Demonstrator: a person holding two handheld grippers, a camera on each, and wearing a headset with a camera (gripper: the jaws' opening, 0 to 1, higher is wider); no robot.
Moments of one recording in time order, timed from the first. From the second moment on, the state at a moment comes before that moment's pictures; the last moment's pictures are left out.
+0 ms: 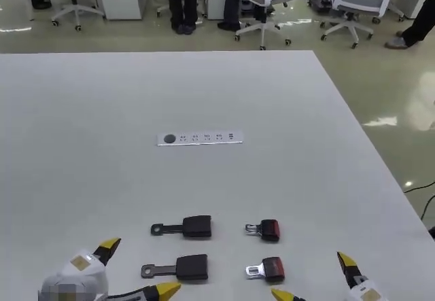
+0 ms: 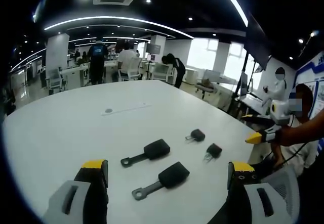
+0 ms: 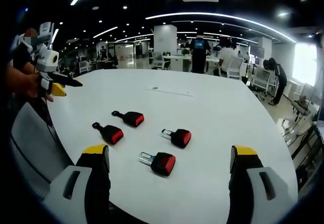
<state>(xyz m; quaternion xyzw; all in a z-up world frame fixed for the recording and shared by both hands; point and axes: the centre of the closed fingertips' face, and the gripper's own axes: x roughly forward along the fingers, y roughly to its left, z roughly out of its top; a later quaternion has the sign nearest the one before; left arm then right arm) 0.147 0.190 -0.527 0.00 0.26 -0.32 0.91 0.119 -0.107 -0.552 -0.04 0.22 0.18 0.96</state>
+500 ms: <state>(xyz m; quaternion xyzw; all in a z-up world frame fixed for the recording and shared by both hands) 0.148 0.187 -0.524 0.00 0.25 -0.33 0.91 0.119 -0.108 -0.554 -0.05 0.22 0.18 0.96</state>
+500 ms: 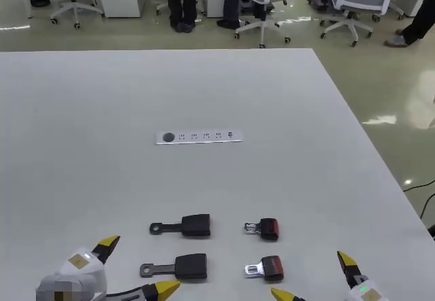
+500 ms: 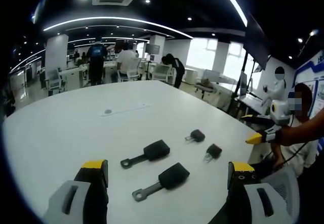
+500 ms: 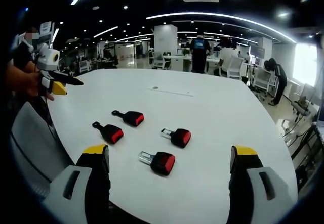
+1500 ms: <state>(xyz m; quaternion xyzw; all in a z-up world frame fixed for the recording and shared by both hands) 0.129 0.166 -0.540 0.01 0.27 -0.35 0.90 0.099 -0.099 -0.570 -0.05 0.23 0.21 0.95</state>
